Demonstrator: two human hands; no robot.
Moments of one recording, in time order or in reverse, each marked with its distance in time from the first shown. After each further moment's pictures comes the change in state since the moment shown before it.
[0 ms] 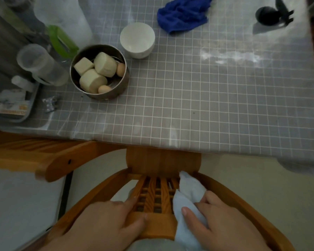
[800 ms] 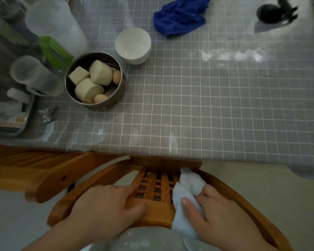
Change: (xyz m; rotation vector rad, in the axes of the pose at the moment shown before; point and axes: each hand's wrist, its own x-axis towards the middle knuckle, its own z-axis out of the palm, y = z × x) left_hand 0.043 -0.001 -0.034 0.172 0.093 -0.023; right_hand 0.037 0.005 -0.015 0.102 0.095 -0.066
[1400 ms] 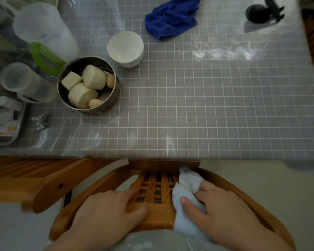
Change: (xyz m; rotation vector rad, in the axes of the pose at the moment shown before) left_hand 0.003 0.002 0.004 -0.084 0.010 -0.064; right_hand 0.003 0.001 -0.010 -0.078 0.077 -0.076
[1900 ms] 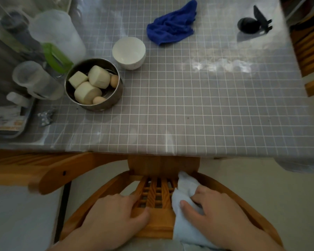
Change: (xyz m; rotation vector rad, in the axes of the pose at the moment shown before) left_hand -0.013 -0.005 0.045 -0.054 0.018 0.102; right_hand -0.019 0.014 0.039 -0.038 0.045 -0.035
